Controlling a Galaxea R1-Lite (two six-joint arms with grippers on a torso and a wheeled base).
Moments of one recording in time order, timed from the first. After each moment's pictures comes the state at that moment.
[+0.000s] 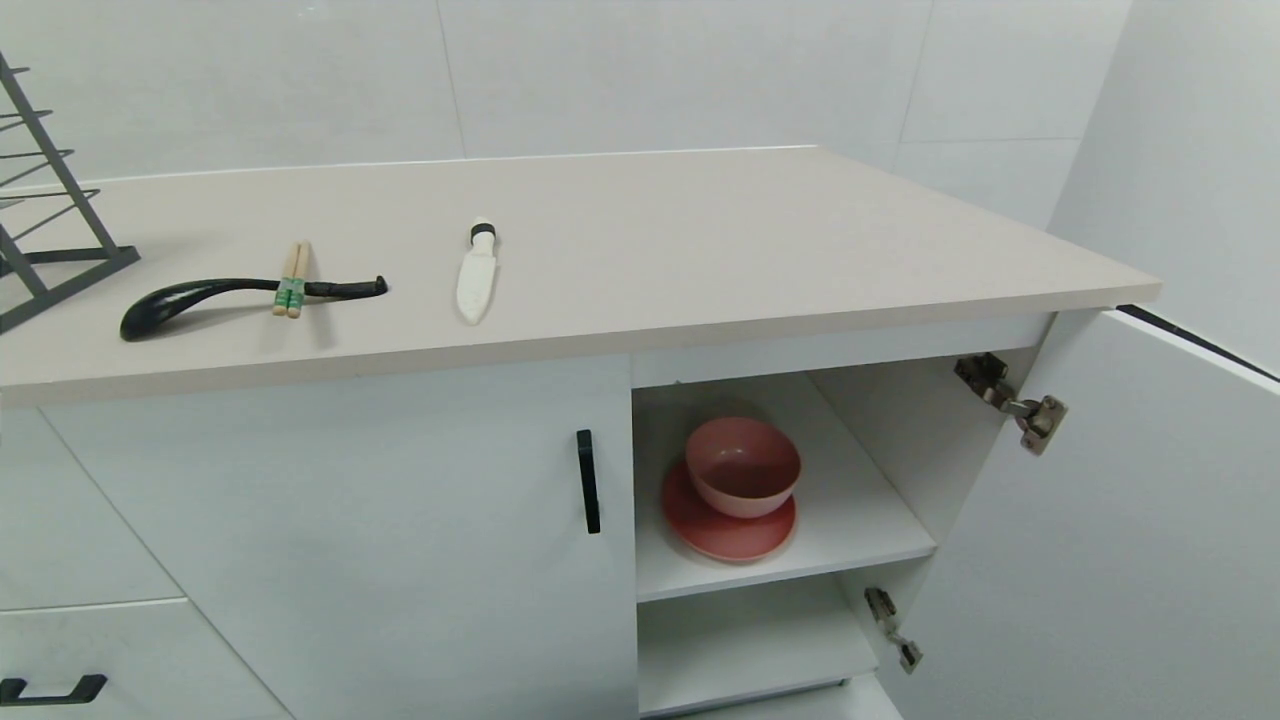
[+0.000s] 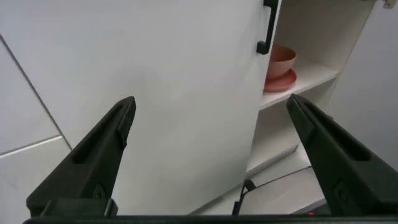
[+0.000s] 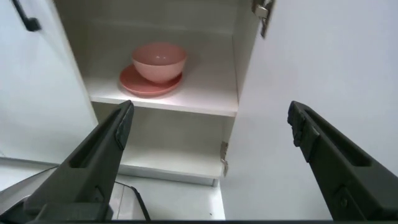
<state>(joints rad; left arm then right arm) 0.00 0.00 0.00 -0.05 -0.35 0.03 0.17 0.10 0.00 -0.03 0.08 -0.07</state>
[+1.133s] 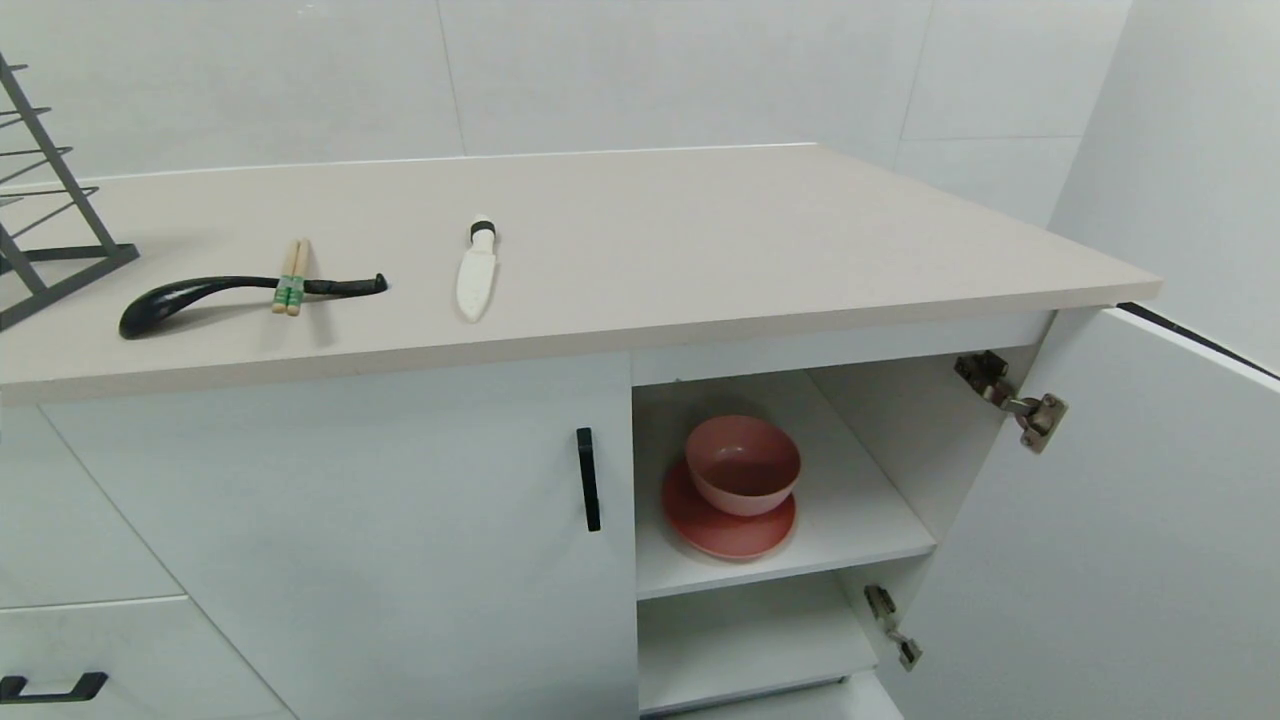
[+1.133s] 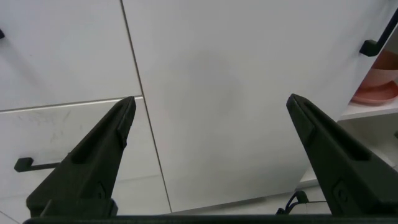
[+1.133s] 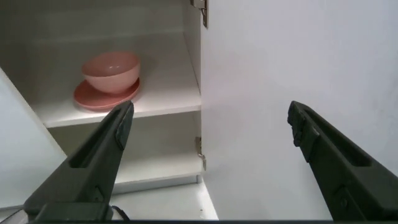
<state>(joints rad) 0.00 0.00 0.00 0.00 -0.02 0.02 0.00 0.04 0.00 0.00 0.02 0.01</state>
